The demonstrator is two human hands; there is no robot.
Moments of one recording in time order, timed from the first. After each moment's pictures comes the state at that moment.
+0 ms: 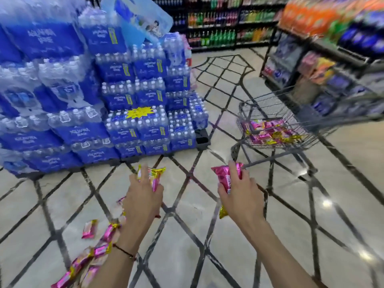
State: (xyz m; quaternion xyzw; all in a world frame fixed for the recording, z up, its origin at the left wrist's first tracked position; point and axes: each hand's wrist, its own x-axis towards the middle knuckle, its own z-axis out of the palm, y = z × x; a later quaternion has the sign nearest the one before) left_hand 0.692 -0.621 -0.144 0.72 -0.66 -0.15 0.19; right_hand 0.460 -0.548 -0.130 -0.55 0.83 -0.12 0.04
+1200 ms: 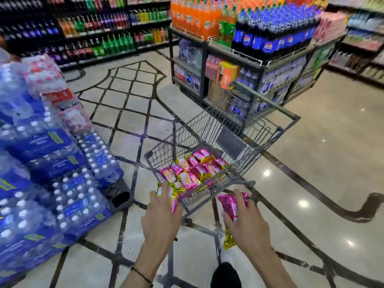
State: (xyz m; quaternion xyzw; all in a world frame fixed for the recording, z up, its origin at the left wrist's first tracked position) left_hand 0.108 -0.979 -0.192 0.52 -0.82 -0.21 0.11; right_hand -0.051 -0.818 -0.201 -0.33 0.93 -0.14 0.10
